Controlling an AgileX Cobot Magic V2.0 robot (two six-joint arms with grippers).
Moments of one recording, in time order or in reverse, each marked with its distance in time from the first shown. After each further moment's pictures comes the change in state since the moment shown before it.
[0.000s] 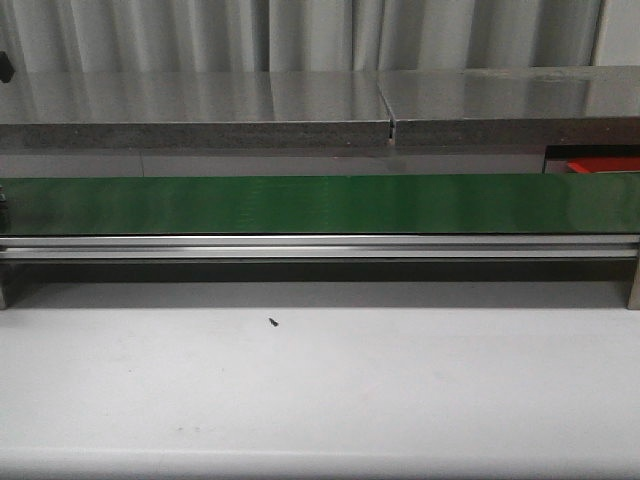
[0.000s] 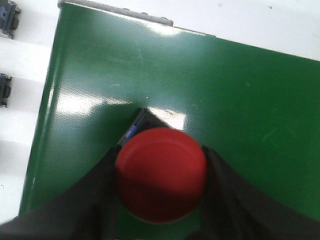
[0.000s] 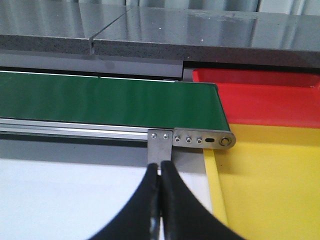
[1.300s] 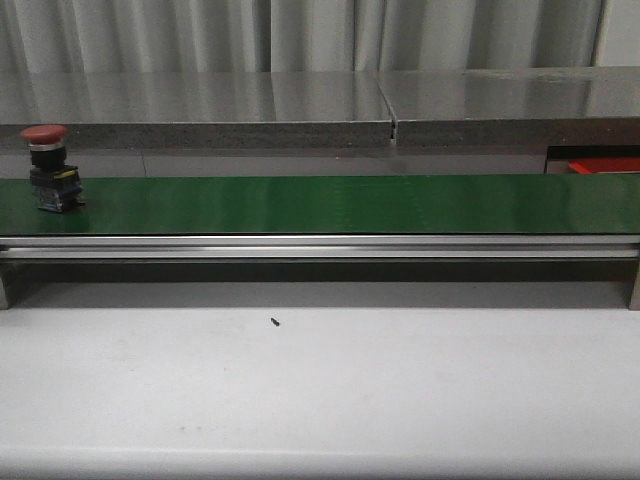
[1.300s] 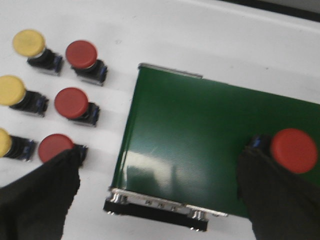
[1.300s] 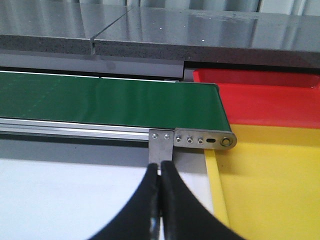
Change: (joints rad) left arm 0.070 -0.286 0.064 0.100 0.000 -0.024; right arm 0.000 0.000 0.000 0.000 0.000 0.000
